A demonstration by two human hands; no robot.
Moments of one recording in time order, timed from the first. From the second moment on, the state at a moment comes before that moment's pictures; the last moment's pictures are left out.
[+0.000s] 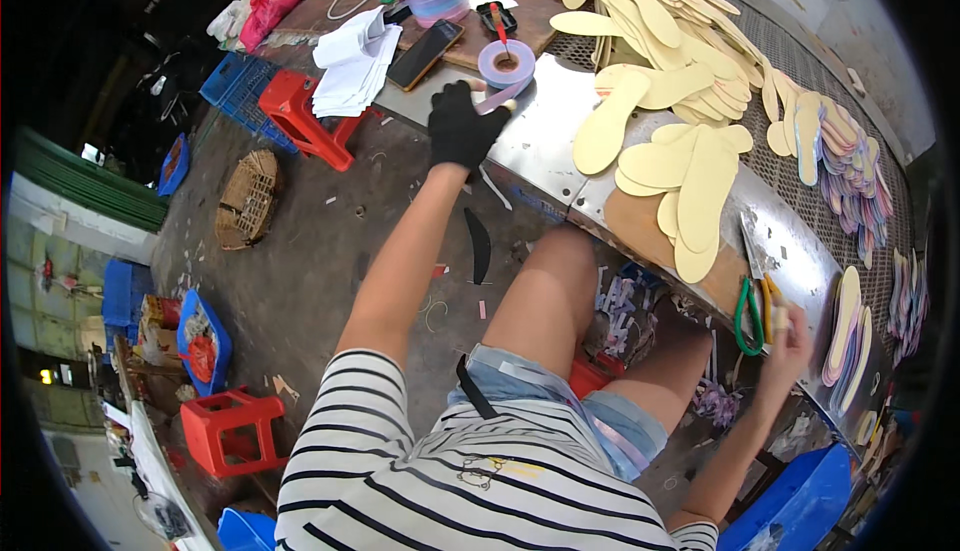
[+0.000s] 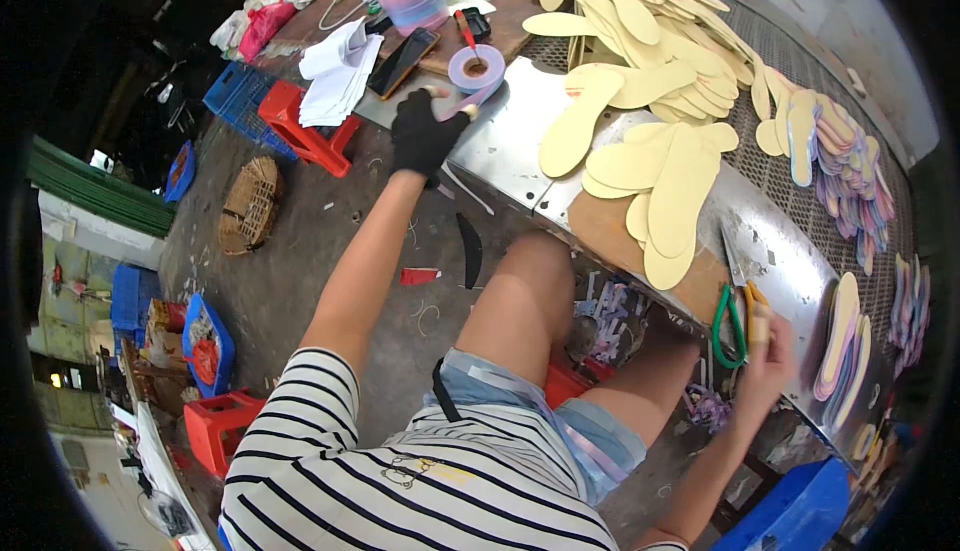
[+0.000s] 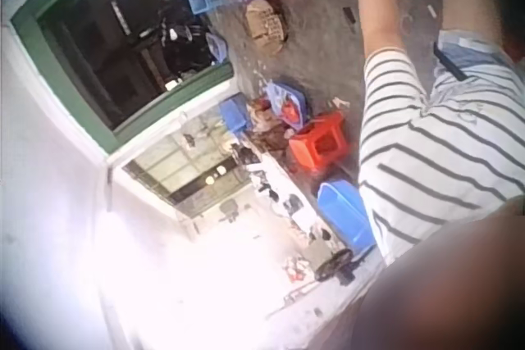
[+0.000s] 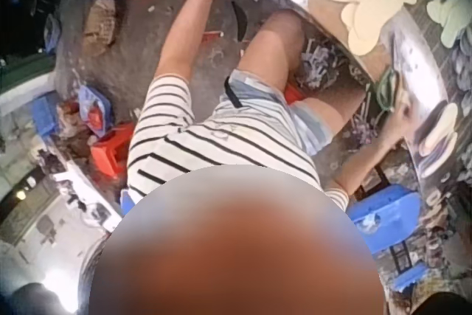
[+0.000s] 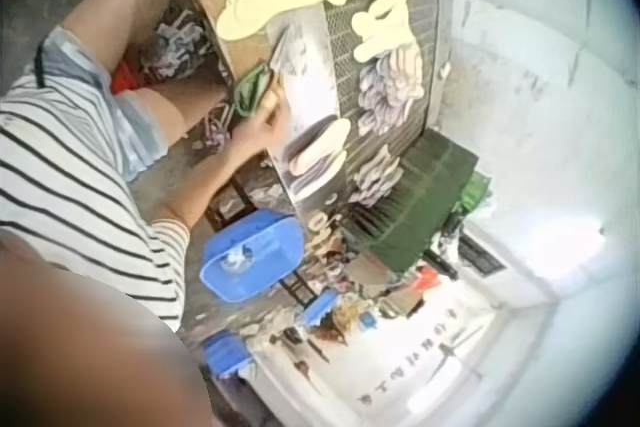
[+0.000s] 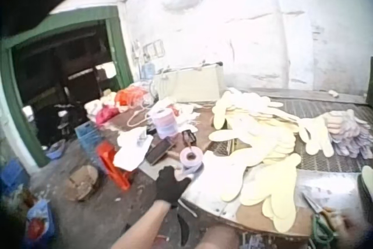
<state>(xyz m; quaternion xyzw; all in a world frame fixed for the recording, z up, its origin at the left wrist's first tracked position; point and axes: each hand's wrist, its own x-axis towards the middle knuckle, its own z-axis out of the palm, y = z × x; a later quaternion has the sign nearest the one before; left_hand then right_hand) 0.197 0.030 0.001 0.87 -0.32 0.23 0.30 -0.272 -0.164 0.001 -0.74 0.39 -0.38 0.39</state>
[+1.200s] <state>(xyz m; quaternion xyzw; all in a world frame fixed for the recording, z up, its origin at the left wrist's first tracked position) 0.051 0.026 -0.003 0.02 -0.05 -0.53 0.84 -0.565 -0.054 0.150 -0.62 0.47 -0.49 0.39</state>
